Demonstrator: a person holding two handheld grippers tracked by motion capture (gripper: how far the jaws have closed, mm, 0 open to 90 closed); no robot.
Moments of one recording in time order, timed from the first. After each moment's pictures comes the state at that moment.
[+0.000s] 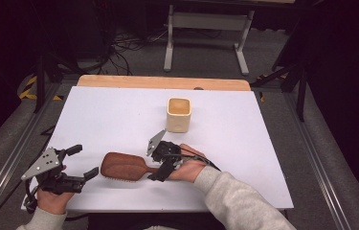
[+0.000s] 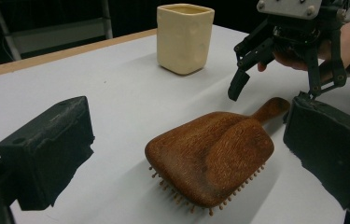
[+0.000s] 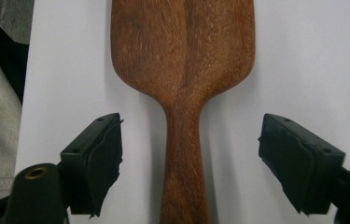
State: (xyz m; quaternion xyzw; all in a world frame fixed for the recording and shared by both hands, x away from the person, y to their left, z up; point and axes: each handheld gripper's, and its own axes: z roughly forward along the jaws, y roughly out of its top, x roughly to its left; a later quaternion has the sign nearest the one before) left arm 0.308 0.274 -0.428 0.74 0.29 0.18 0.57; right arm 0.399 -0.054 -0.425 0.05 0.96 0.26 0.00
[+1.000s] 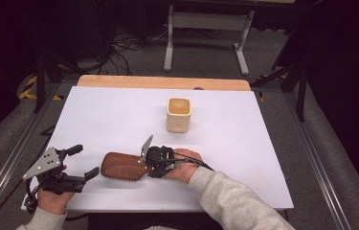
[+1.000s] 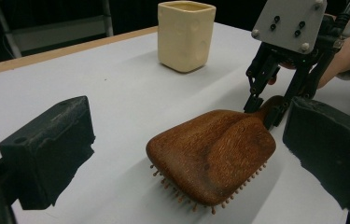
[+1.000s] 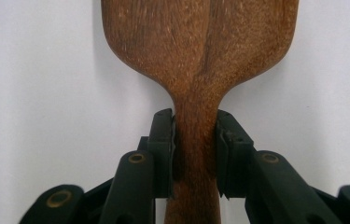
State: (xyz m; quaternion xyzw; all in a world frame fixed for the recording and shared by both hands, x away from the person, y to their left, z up) left arm 0.309 0.274 -0.428 0.75 0.29 0.18 0.57; right arm 0.392 -0.034 -0.435 0.04 0.98 0.17 0.01
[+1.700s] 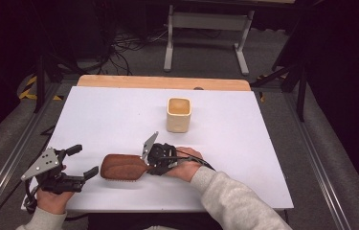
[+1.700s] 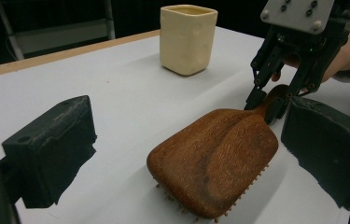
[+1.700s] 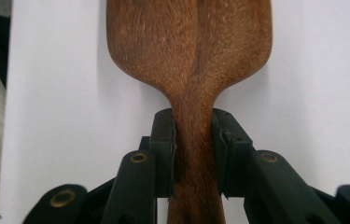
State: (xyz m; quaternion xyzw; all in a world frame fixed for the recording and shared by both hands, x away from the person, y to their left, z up) left arm 0.308 0.275 -0.429 0.74 0.30 0.19 0.57; right arm 0.391 -0.042 -0.422 0.05 0.97 0.22 0.02
